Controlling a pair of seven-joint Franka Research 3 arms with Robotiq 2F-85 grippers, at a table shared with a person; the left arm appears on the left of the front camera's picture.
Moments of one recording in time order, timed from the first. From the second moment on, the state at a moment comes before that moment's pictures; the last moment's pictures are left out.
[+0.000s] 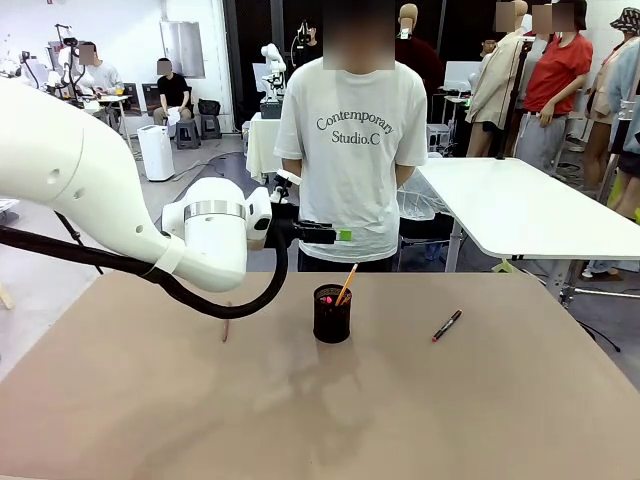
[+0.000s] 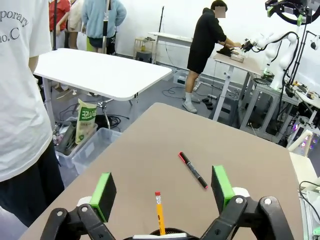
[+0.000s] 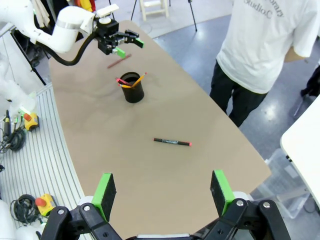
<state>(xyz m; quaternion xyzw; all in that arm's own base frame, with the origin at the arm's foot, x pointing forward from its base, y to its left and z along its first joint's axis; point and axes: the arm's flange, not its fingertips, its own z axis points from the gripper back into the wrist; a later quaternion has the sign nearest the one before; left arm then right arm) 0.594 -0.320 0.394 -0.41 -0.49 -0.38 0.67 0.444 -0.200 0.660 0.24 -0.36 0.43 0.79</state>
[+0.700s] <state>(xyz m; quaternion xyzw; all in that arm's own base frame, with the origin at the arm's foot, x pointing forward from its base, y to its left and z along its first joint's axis) 0.594 -0.316 0.391 -0.39 -0.48 -0.37 0.69 0.444 -0.200 0.660 0.24 -0.36 0.43 0.79</state>
